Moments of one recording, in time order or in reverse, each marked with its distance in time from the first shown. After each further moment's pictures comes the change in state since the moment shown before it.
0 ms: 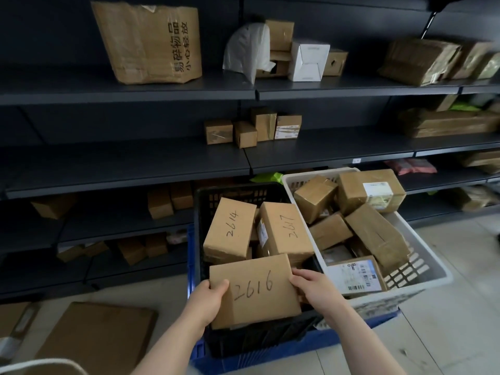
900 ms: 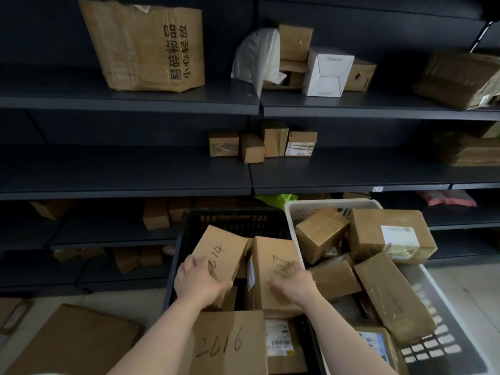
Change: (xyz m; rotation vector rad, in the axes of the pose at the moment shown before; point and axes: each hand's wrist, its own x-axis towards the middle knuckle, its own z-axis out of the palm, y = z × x) left_hand 0.106 0.096 0.032 0.642 0.327 0.144; right_hand 0.156 -0.057 -0.028 -0.446 0.056 0.068
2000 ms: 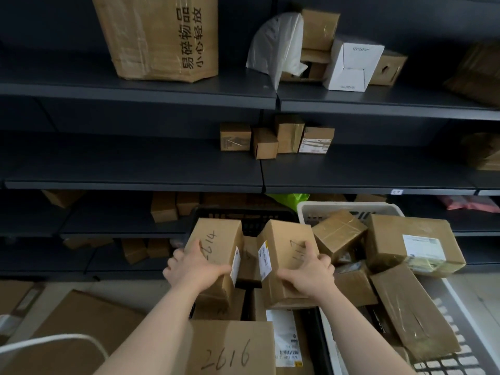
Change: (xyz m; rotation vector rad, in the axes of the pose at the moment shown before) left_hand 0.032 0.003 -0.029 0.005 0.013 -0.211; right_hand 0.013 -0.031 -0.022 -0.189 0.070 -0.100
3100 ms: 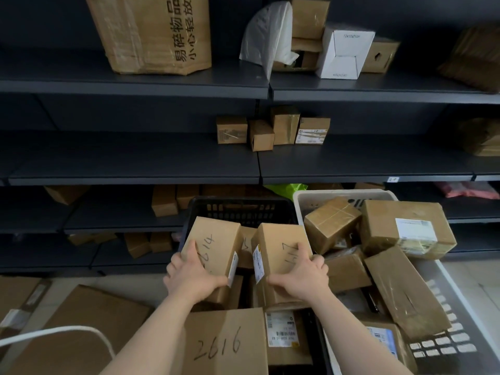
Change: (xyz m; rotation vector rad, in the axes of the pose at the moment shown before) left_hand -0.032 -0.023 0.023 -0.042 0.011 0.063; right_hand -0.032 0.015 0.015 -0.079 -0.030 -0.011
